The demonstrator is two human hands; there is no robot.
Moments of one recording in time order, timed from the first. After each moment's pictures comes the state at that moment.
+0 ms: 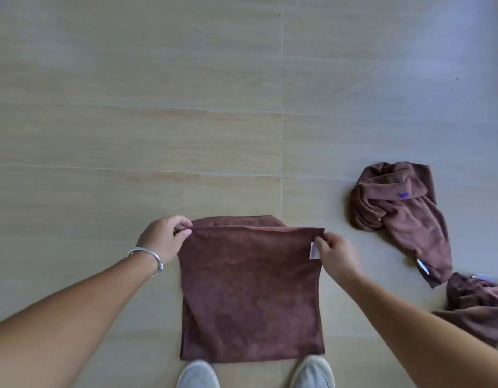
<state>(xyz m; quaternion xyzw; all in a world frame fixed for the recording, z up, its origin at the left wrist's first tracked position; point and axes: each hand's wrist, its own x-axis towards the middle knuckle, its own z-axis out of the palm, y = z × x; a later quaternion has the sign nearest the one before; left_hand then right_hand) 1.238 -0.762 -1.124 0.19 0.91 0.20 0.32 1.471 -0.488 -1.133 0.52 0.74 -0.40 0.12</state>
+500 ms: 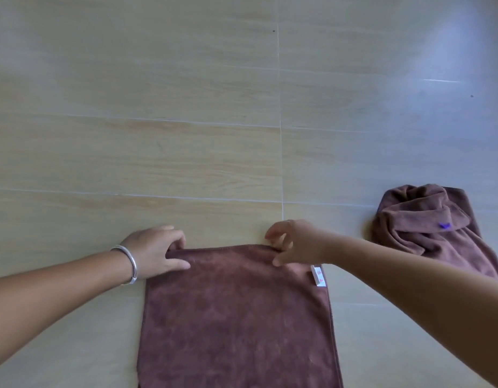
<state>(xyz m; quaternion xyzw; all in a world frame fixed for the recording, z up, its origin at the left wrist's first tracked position) 1.174 -0.721 -1.228 0.41 0.85 -0.01 0.33 1.350 -0.437 -1.216 0.15 0.86 -0.37 0.31</state>
